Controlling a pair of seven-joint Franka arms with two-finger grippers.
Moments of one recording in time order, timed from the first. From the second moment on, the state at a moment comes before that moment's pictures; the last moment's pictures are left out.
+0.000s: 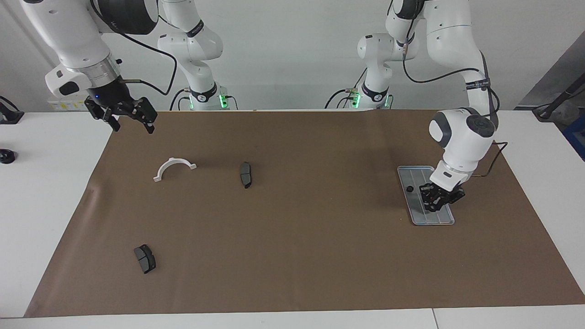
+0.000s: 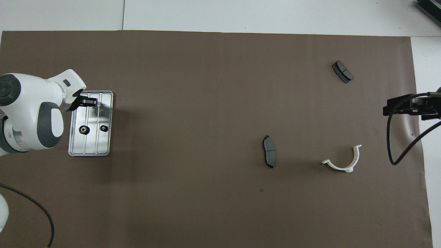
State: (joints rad) left arm -0.06 0.33 0.06 -1.98 -0.06 2.49 0.21; right arm 0.05 -0.04 -0.10 -1.67 0.01 1.65 0.08
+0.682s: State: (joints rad) left arm -0.06 0.26 0.05 -1.95 -0.06 2.38 0.21; right arm 0.05 -0.04 -0.10 -1.67 0.01 1.65 0.08
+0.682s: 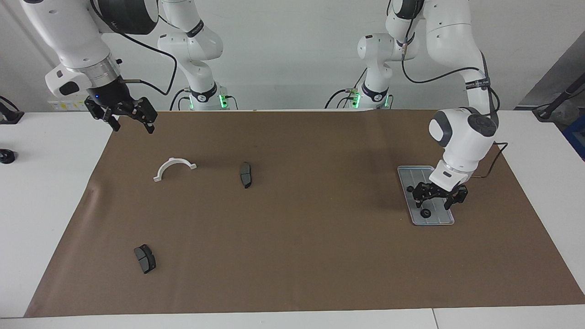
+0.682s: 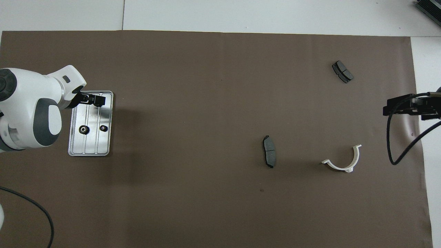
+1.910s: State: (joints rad) left arm -0.08 0.02 0.04 -1.55 -0.04 1.55 0.21; right arm 0.05 -0.04 -0.10 -1.67 0.01 1.65 0.08
